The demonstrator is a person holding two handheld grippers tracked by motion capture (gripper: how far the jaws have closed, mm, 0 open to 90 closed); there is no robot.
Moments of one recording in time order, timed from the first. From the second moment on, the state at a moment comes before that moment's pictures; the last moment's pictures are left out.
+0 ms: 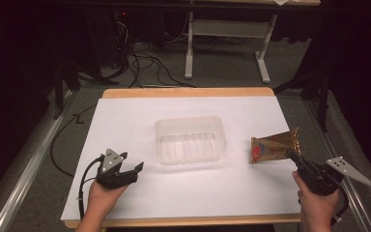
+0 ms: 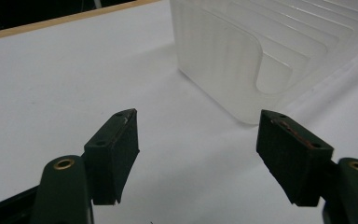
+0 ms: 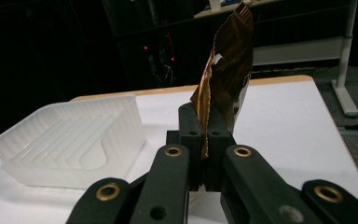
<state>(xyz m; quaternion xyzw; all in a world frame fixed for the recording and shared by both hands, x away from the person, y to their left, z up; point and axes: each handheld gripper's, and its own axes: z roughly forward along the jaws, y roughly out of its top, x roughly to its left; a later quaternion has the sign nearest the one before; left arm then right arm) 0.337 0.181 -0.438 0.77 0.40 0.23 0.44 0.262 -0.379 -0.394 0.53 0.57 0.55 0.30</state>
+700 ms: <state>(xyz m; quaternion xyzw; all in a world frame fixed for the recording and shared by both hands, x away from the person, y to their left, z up) 0.322 0.193 -0.438 0.76 0.41 0.24 0.44 0.267 -0.367 -0.376 0.49 0.56 0.57 0.33</state>
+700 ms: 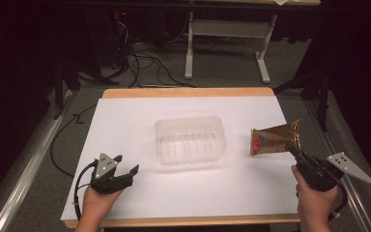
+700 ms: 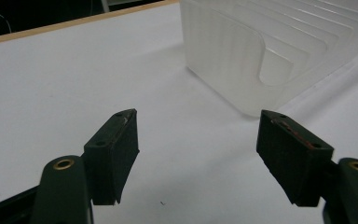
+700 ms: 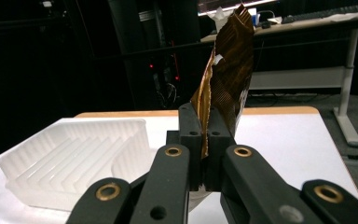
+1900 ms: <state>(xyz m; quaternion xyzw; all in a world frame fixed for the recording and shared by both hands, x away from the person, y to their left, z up) 0.318 0.200 -0.434 0.76 0.41 0.25 0.45 0.297 -0.316 -0.320 0.43 0.58 0.61 0.33</state>
